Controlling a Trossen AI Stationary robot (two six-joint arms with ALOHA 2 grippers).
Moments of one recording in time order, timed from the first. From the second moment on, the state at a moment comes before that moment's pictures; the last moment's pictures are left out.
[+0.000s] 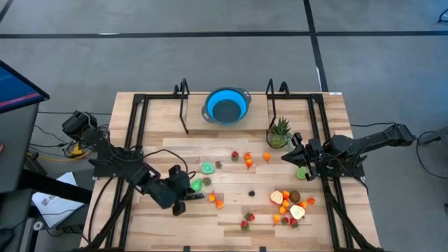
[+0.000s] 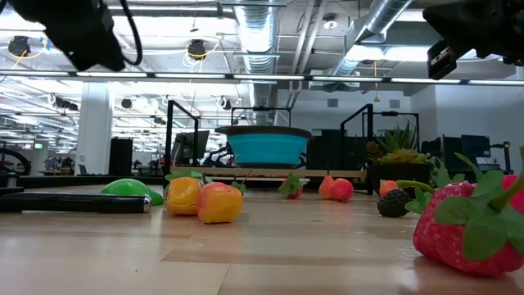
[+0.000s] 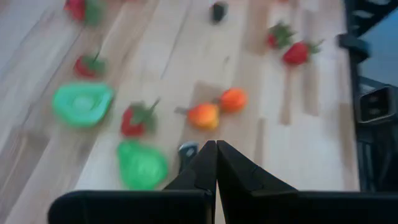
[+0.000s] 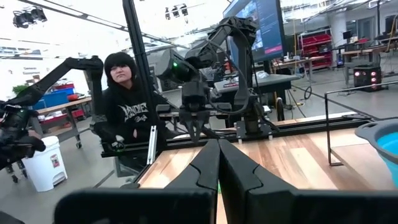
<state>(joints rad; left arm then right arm) -0.63 1.35 0.84 -0.40 -0.46 -0.80 0.26 0.33 0.08 0.40 0.11 0.18</state>
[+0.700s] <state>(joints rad) -0.62 1.50 0.84 -0.51 -0.28 -0.79 0.26 0.33 0.08 0.36 0.11 0.18</state>
